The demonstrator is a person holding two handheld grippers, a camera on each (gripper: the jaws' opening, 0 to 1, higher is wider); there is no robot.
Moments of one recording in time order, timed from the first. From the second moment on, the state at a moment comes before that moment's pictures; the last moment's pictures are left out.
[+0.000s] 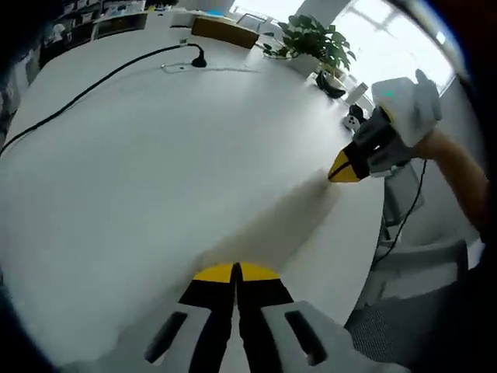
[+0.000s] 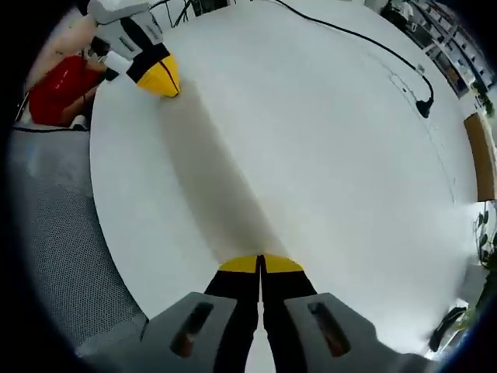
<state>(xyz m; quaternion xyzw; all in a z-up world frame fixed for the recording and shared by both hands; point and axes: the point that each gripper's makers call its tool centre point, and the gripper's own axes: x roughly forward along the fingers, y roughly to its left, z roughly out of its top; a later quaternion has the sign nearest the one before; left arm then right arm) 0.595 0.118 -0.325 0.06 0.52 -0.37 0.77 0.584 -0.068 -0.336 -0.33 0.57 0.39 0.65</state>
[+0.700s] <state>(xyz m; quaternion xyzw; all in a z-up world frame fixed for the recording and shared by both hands) 0.602 0.125 -0.326 0.23 0.44 -0.39 0.77 0.582 -0.065 -0.332 -0.32 0.55 0.42 0.64</state>
